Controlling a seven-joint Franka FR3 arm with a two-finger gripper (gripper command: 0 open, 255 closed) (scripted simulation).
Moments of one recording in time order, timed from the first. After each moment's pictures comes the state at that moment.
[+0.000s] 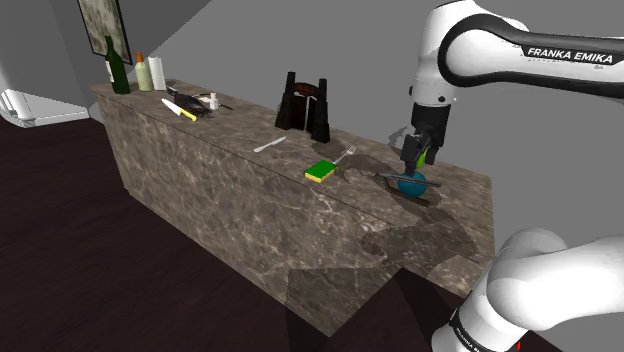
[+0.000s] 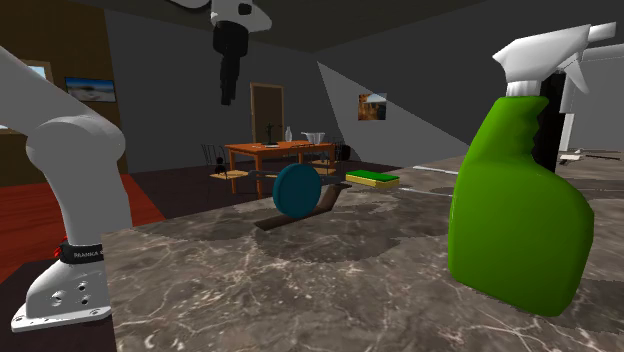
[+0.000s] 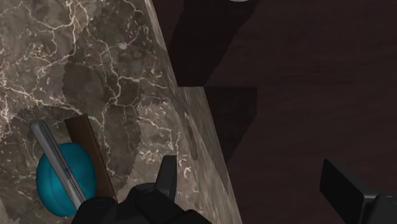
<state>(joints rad) 0.01 -0.77 0.00 -2.35 -0.08 1.45 0.04</state>
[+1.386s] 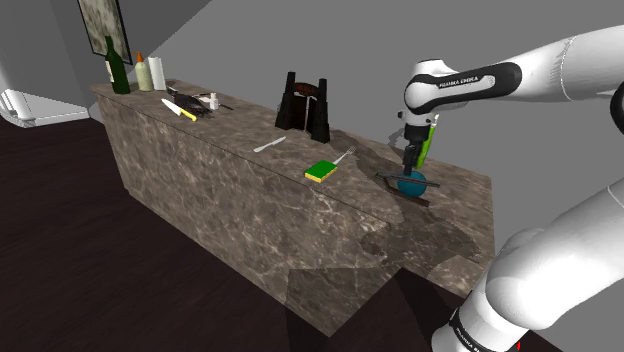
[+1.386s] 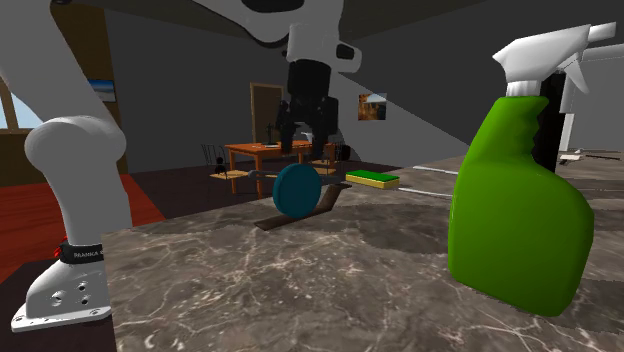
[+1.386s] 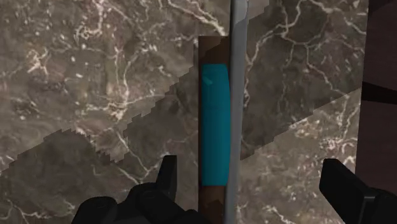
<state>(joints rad) -0.01 -0.31 -0.43 -2.24 -0.23 1.82 -0.59</state>
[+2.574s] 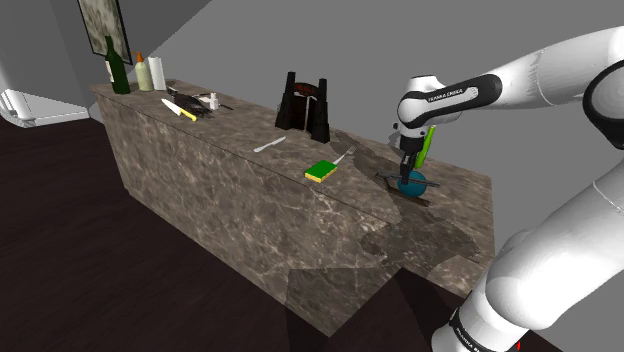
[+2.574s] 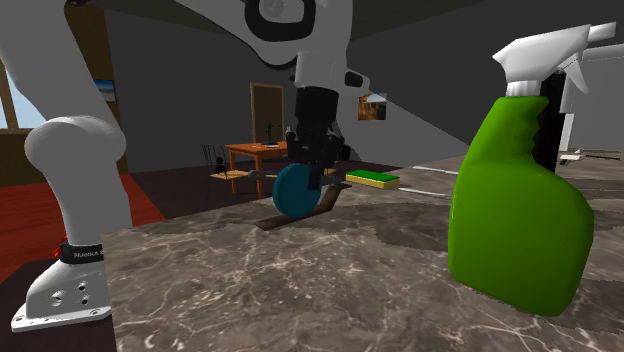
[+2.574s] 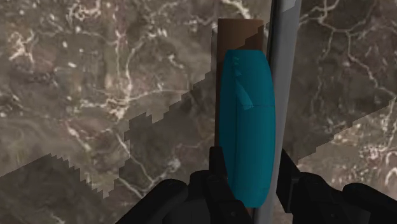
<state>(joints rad) -0.01 -0.23 -0.46 -2.28 -0.22 1.94 -0.63</state>
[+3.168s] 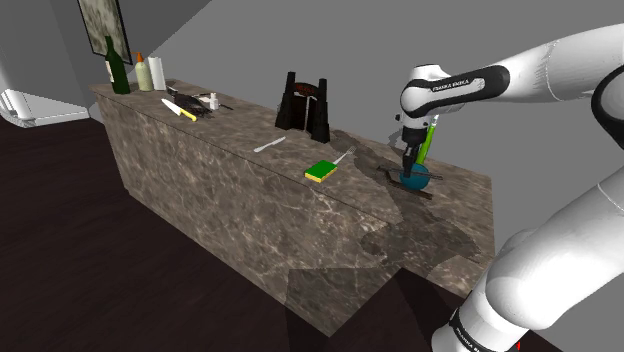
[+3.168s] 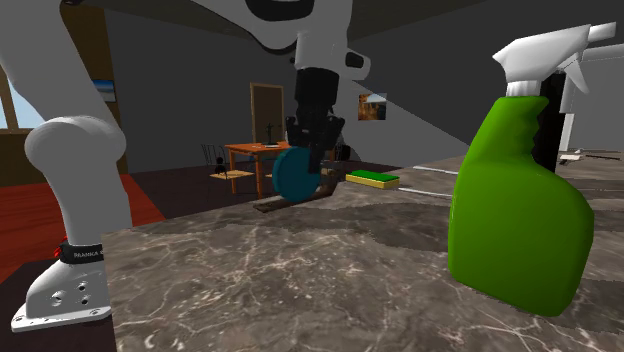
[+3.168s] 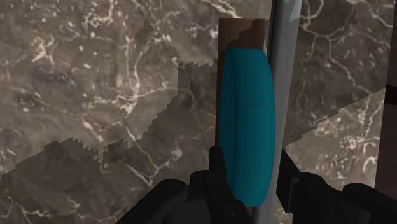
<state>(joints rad) -0.01 -0.26 -0.45 -2.22 -0.22 1.86 -0.63</state>
